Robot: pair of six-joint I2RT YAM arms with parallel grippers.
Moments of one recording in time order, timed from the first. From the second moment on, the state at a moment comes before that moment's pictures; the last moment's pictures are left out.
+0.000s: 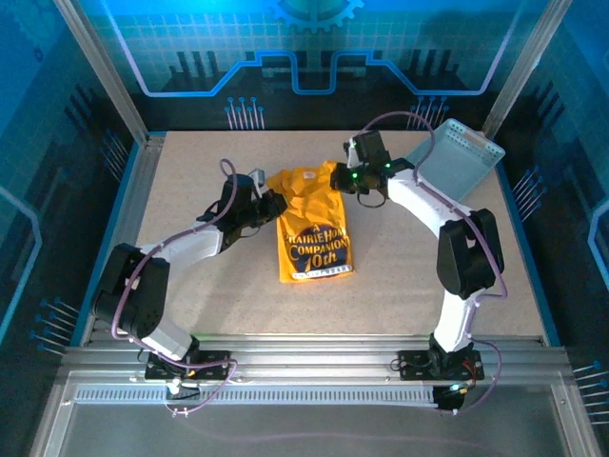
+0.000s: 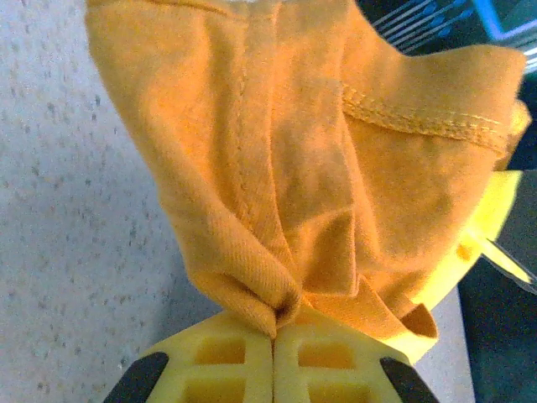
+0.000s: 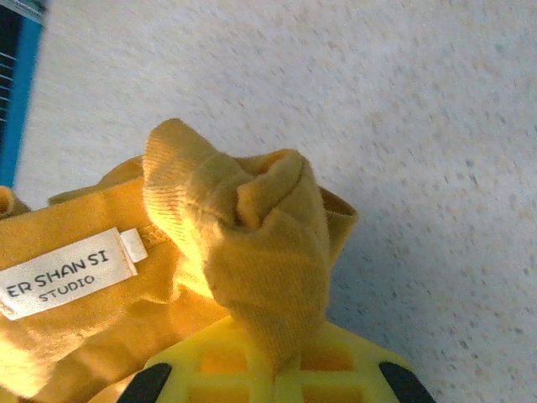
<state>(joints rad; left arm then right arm) -0.33 1.56 0.88 0.15 0.30 -0.84 0.38 1.87 1.54 -0.48 -0.30 0.51</state>
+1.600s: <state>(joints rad) -0.31 1.62 0.99 0.01 0.30 -0.80 0.34 1.91 1.52 -0.39 -0.38 0.43</state>
